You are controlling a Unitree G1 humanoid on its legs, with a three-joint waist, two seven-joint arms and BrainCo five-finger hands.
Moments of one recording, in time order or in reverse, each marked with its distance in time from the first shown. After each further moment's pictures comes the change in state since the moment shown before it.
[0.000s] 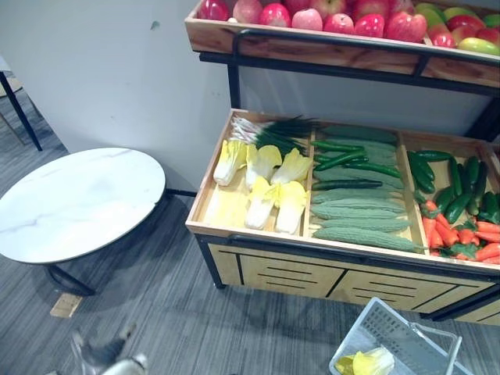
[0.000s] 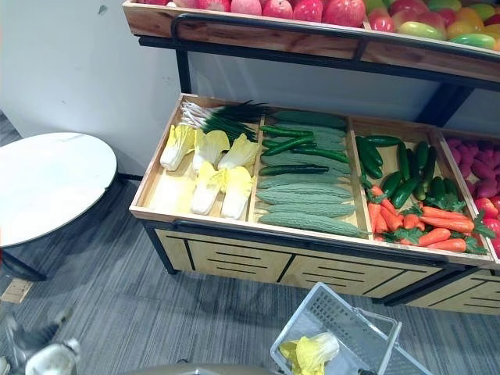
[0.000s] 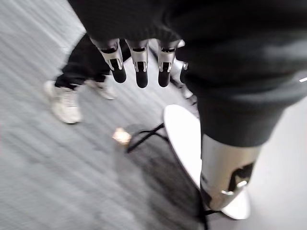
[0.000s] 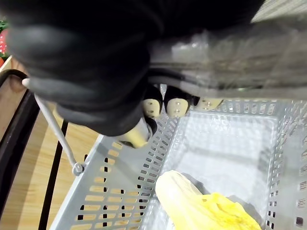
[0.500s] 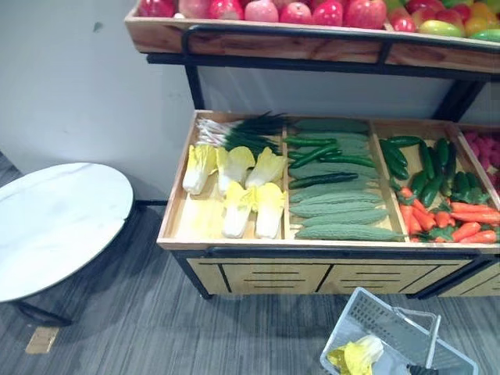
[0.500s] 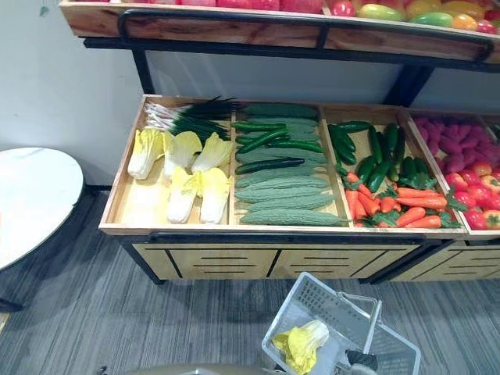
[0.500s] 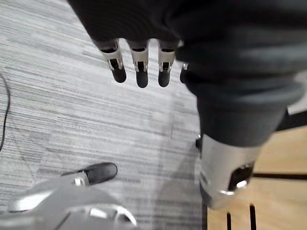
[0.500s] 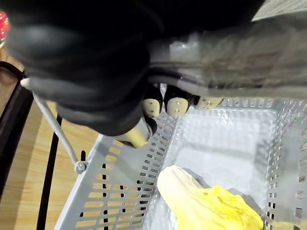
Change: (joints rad) left arm 0.020 -0.007 -0.296 0.297 -0.041 0.040 -0.296; right arm -0.085 -0.013 0.089 0.047 -0.012 0.003 -0.001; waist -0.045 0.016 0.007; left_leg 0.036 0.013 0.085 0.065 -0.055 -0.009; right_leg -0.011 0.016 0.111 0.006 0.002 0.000
